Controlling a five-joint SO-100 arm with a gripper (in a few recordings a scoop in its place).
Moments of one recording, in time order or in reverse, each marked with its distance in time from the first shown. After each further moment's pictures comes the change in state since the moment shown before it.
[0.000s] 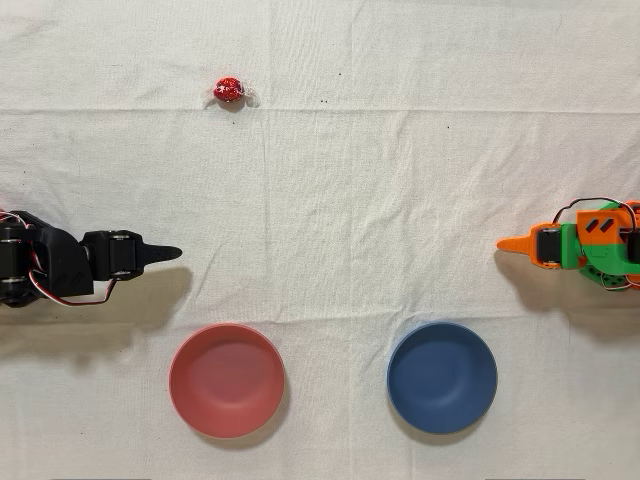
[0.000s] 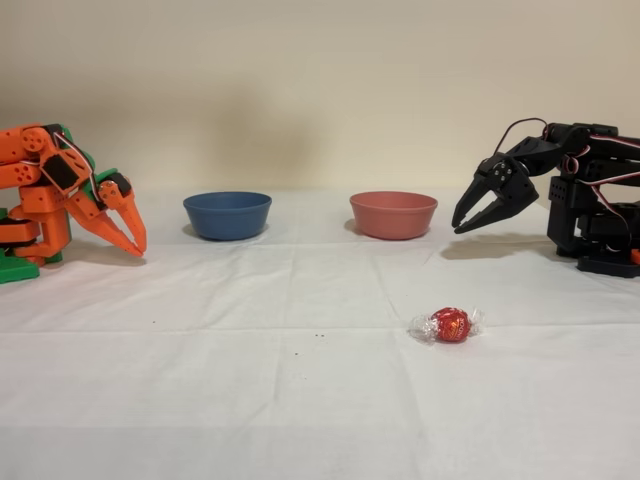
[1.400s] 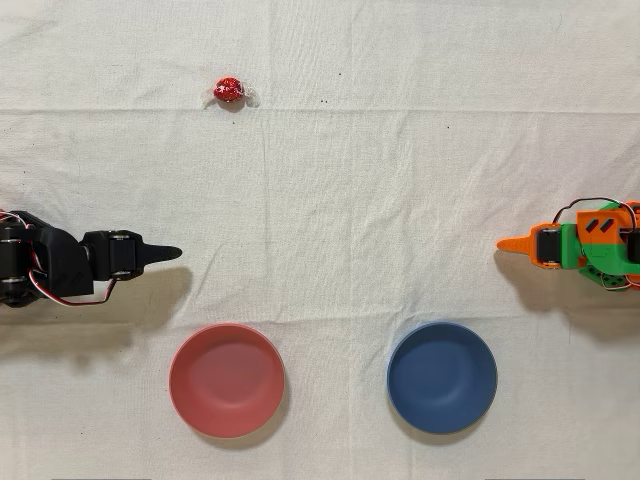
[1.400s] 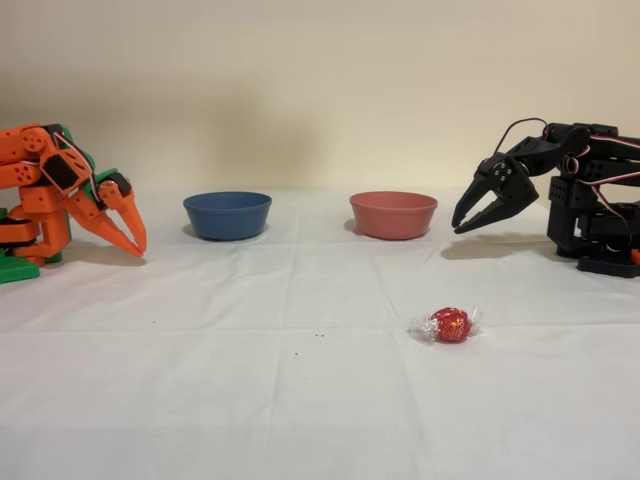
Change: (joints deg) arm -0.2 0.0 0.0 0.0 -0.4
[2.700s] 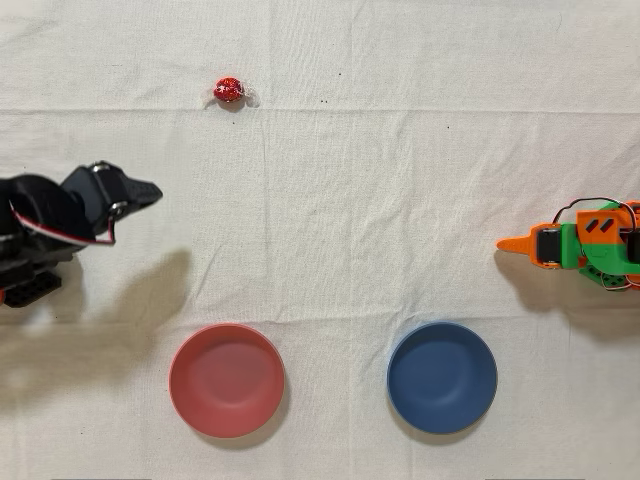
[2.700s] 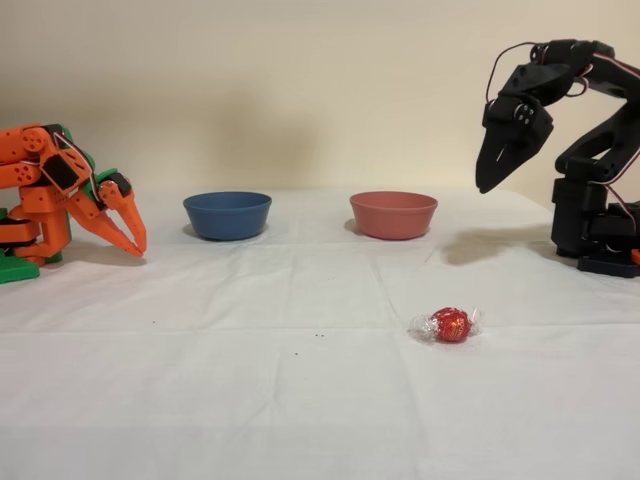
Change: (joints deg) arm -21.8 -46.7 -56.1 22.0 -5.8
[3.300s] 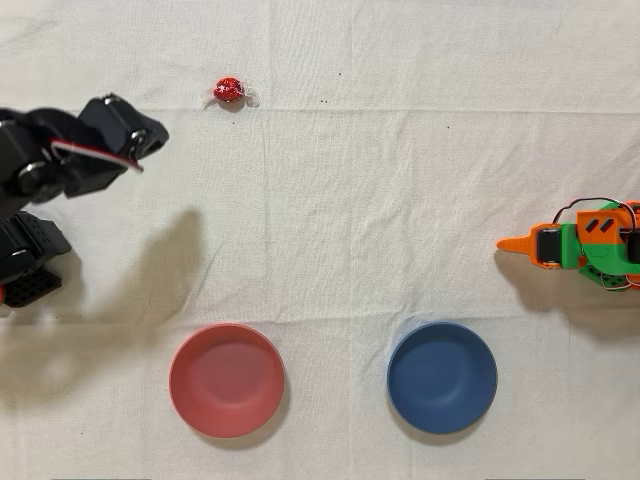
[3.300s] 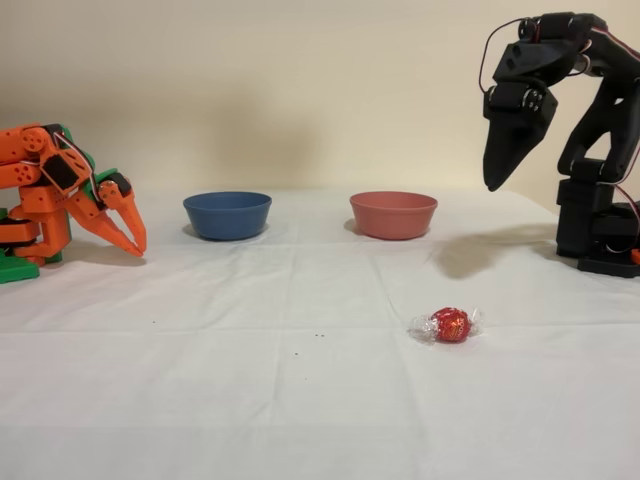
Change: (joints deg) arm -12.0 -24.8 -23.2 5.2 0.8
